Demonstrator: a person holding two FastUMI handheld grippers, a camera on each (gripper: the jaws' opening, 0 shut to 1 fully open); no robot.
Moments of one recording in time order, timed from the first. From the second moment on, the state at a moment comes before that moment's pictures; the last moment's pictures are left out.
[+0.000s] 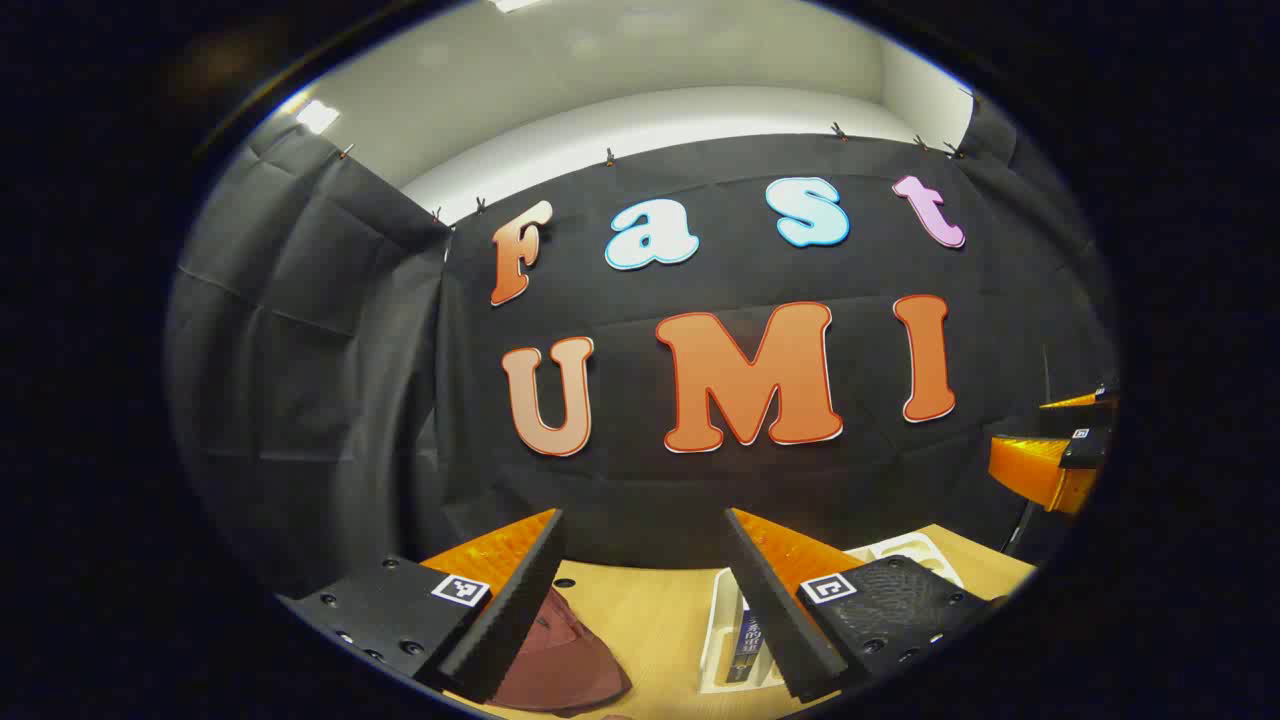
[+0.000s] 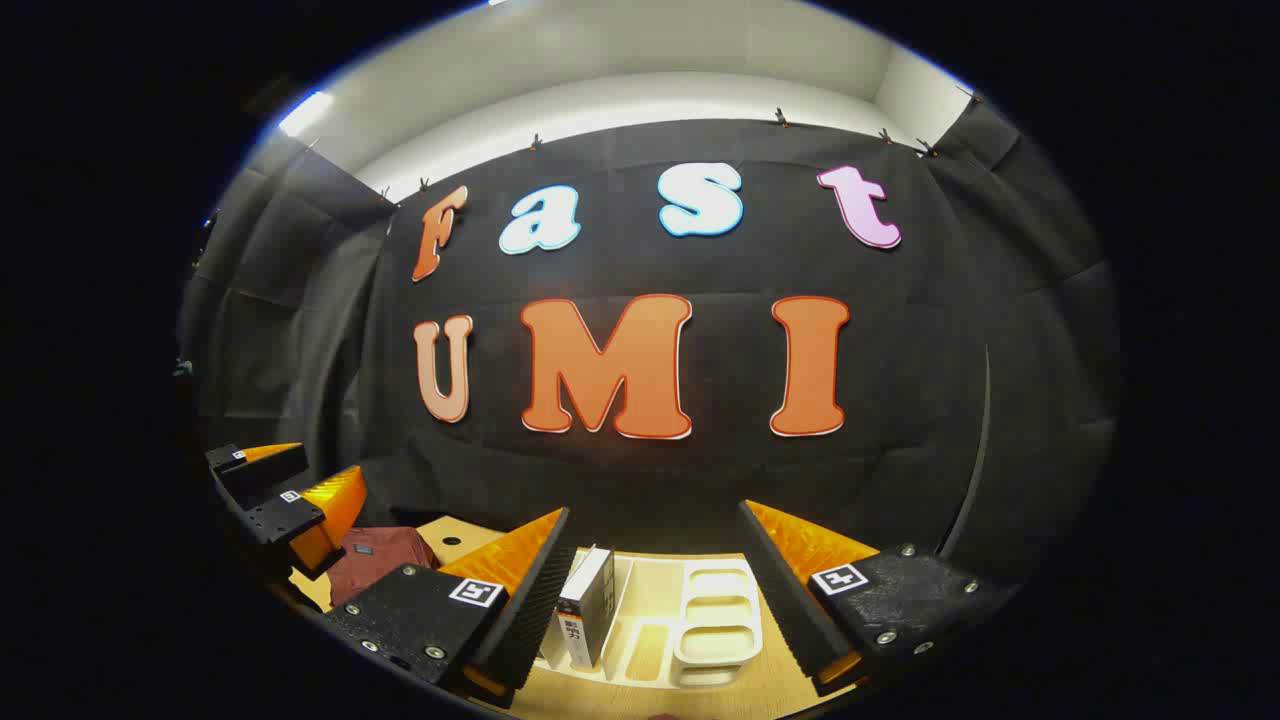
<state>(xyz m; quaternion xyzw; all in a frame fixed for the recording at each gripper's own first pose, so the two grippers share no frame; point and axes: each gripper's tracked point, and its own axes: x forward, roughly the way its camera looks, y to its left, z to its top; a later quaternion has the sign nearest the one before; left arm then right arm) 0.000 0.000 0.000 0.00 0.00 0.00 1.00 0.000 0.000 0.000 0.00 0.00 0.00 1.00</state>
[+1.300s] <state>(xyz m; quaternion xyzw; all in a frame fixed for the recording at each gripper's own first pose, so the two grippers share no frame) 0.065 0.021 -0.017 0.00 0.01 -0.06 1.00 0.029 0.035 -0.015 0.00 0.03 -0.07 1.00</state>
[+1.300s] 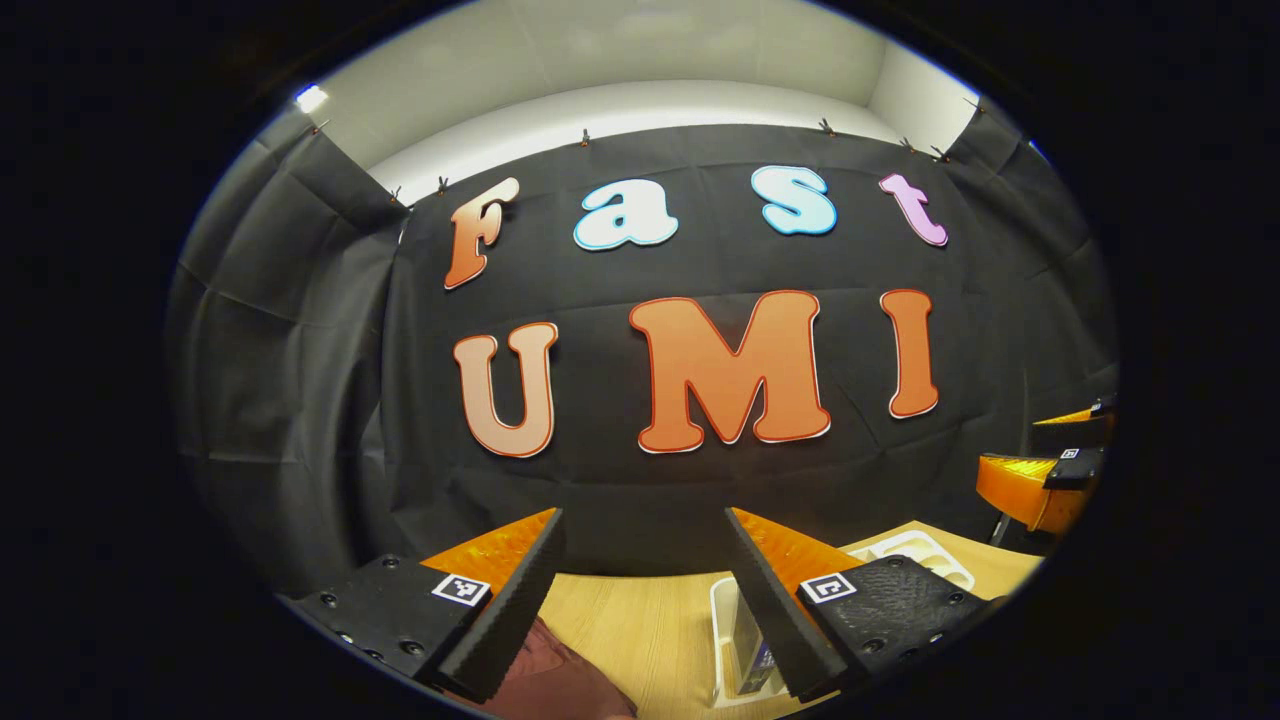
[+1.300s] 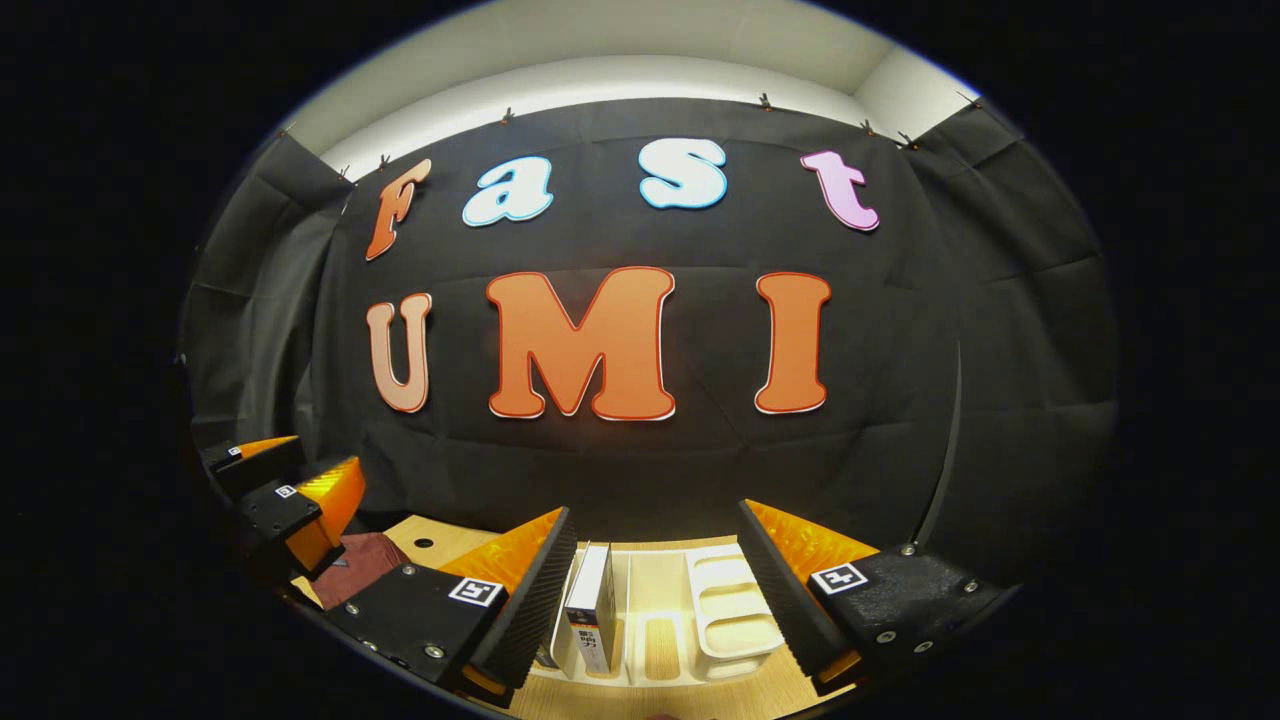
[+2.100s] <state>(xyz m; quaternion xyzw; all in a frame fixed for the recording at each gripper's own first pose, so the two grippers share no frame) 0.062 0.031 -0.039 0.03 0.03 -0.06 1.00 0.031 0.053 -0.022 0.00 0.03 -0.05 1.00</state>
